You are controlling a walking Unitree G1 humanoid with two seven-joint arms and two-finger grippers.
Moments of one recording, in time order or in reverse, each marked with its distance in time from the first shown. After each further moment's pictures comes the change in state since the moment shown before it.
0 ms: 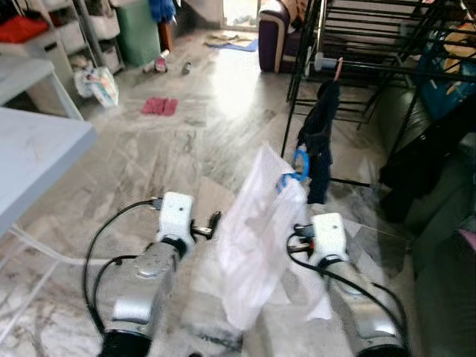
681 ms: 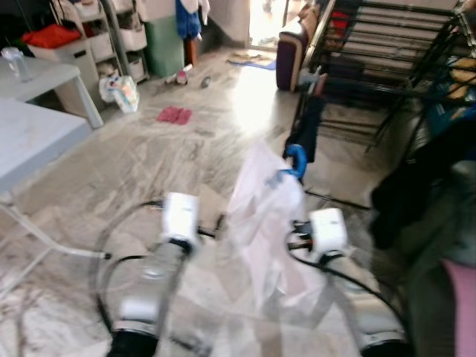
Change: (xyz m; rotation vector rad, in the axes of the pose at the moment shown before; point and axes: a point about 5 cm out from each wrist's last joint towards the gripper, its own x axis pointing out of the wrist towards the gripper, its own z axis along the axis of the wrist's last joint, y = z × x) left arm 0.006 -0.019 0.001 -0.014 -0.010 -0.058; right arm 0.001 -0.012 0.007 -0.029 -0.018 -0.006
